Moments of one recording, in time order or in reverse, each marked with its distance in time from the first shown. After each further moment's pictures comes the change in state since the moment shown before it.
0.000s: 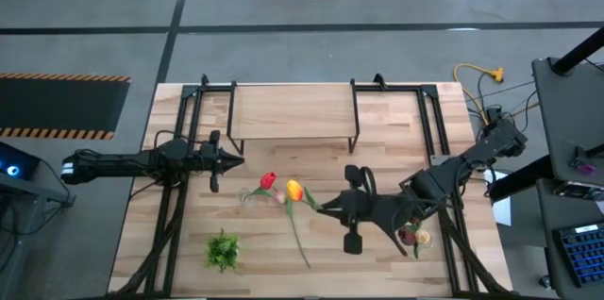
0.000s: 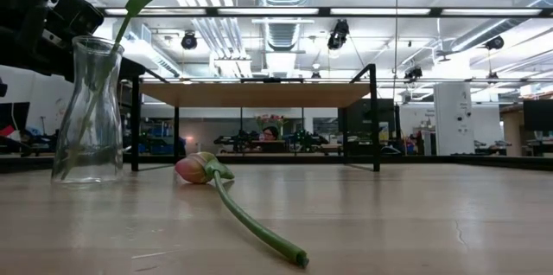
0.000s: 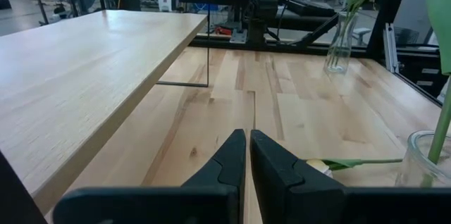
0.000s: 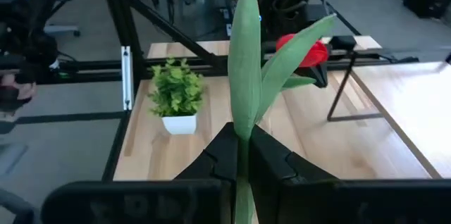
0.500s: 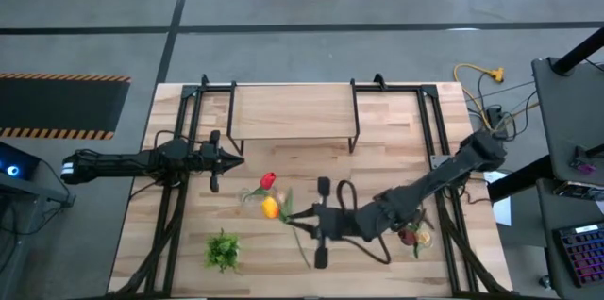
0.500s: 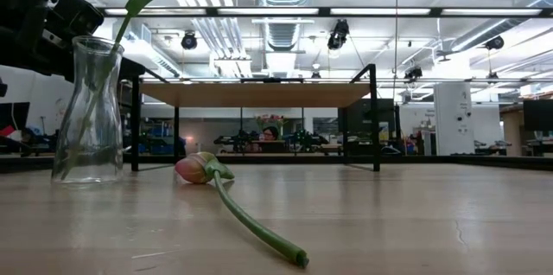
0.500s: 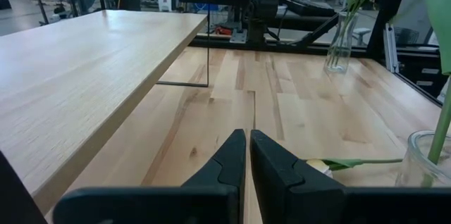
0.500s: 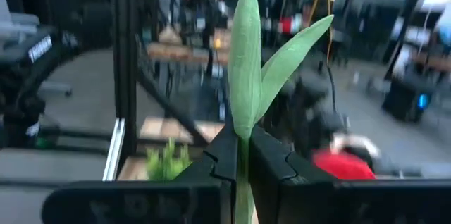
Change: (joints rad) left arm 0.000 0.000 0.000 0.000 0.000 0.000; right arm -0.022 0.219 -0.003 0.639 0.025 -0.383
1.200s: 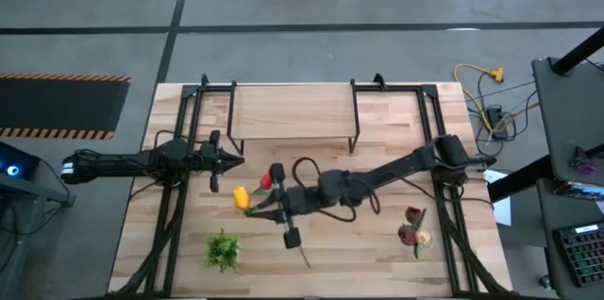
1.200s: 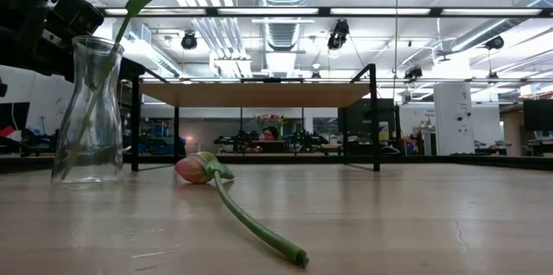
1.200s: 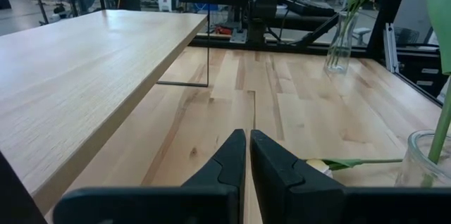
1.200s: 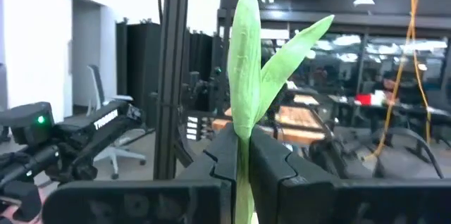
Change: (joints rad) left arm 0.000 0.000 0.000 0.000 0.000 0.000; right arm -0.232 0.251 0.105 0.447 -0.570 0.018
